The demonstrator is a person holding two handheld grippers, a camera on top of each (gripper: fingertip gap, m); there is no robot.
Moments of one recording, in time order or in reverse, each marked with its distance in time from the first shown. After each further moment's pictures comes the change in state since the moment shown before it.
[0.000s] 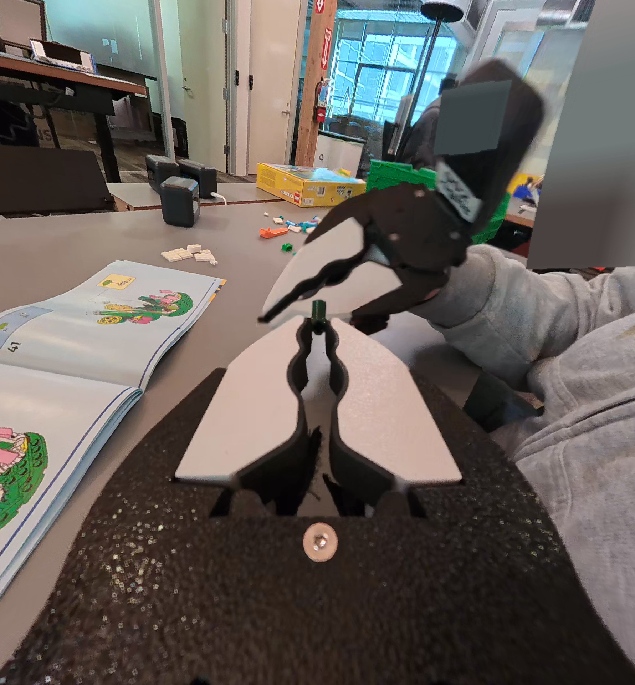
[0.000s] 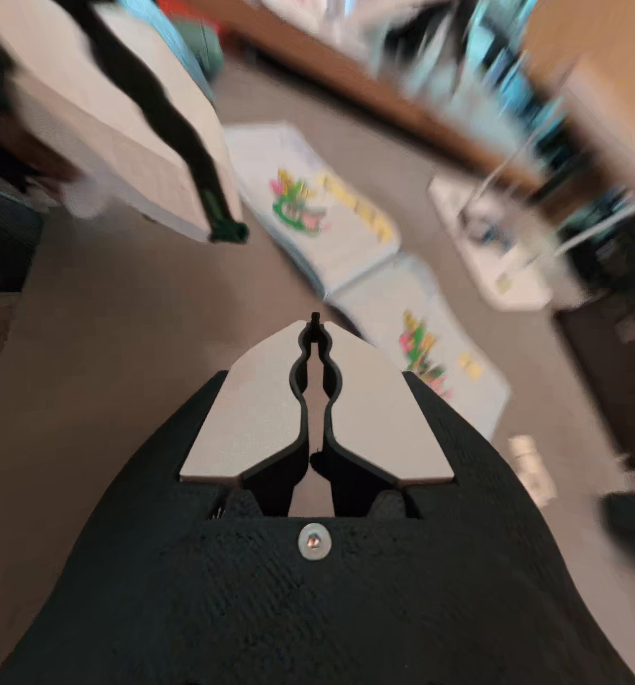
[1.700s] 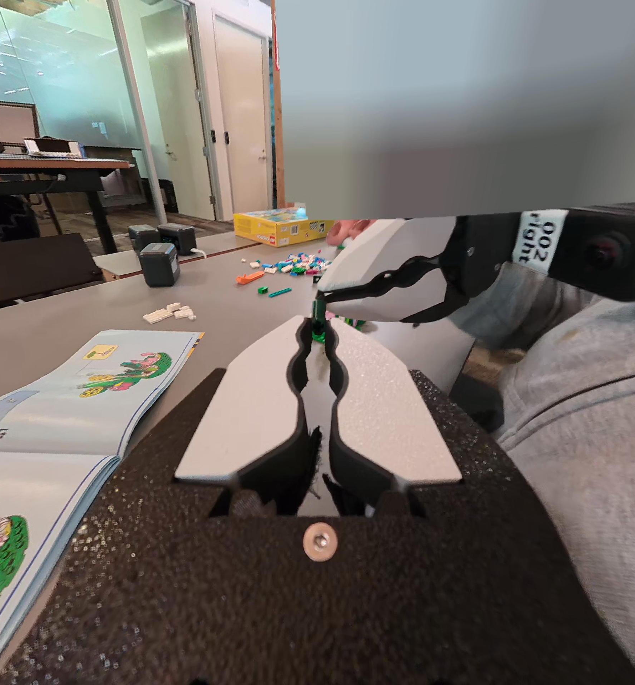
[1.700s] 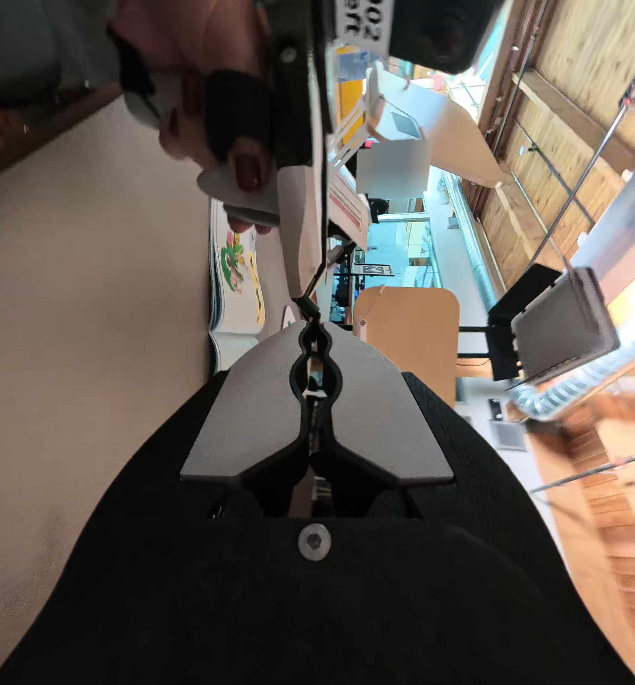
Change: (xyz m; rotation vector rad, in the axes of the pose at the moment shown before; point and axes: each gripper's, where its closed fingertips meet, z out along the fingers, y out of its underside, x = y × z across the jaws) left arm 0.040 -0.028 -0.001 0.079 0.058 0.146; right arm -0.032 -0.074 -0.076 0.219 0.291 -1.004
